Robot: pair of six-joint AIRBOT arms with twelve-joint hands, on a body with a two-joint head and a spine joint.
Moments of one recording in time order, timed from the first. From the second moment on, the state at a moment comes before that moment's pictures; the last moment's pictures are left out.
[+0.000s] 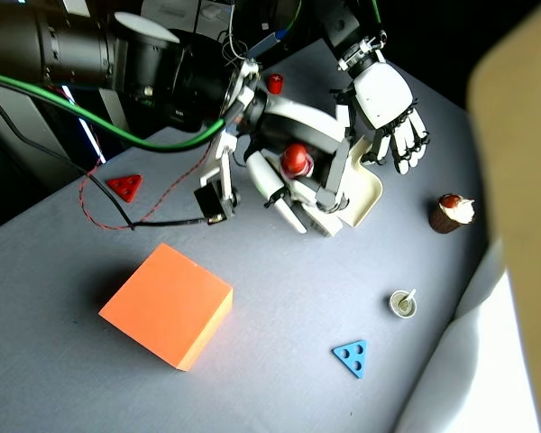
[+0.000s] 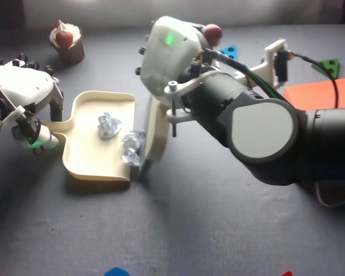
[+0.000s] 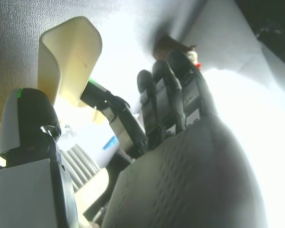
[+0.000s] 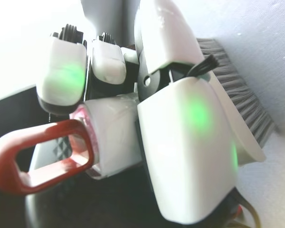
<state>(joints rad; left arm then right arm) 0.76 -1.05 1.19 -1.06 -0.60 1.87 -0.09 -1.56 1.17 -2.01 -0.71 -0.07</state>
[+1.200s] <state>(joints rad) 0.75 -1.05 1.19 -1.07 -0.60 1.88 -0.16 -1.64 1.27 -2.40 -0.75 0.39</state>
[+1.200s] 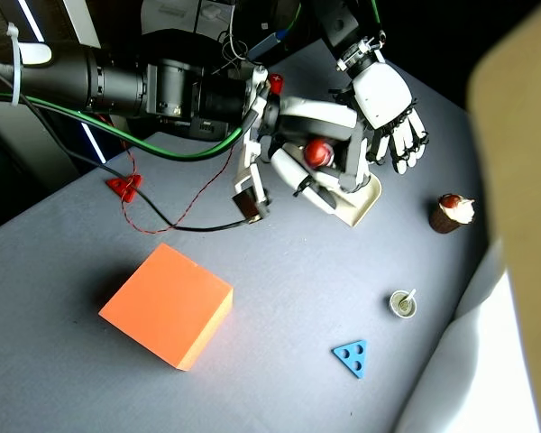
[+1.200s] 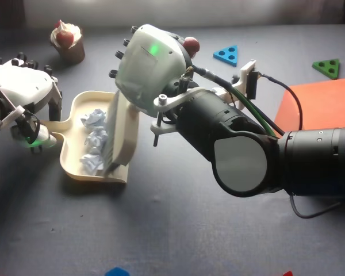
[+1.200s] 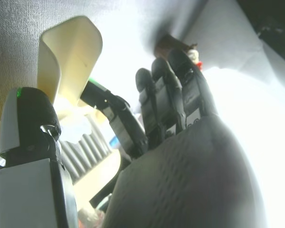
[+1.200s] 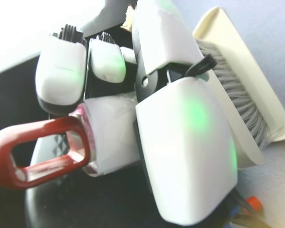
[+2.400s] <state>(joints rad) 0.75 -1.05 1.19 -1.07 -0.60 1.88 -0.16 -1.50 1.17 -2.47 -0.70 0.34</state>
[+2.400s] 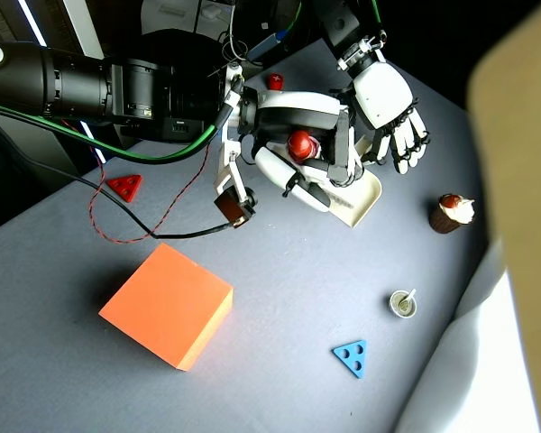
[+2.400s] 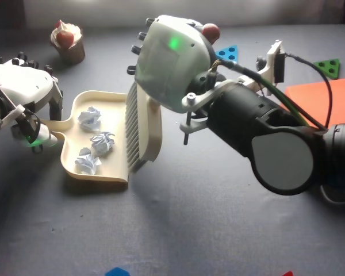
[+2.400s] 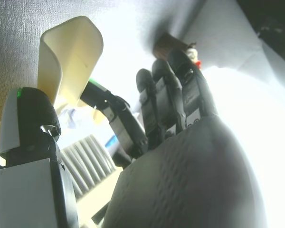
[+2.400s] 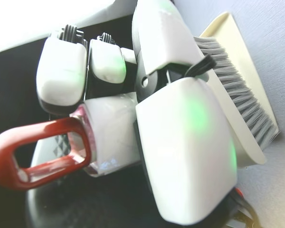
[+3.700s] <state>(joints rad) 0.74 -1.04 1.19 -1.07 -0.60 1.89 -0.17 -1.27 0.87 -2.34 -0.73 0.18</state>
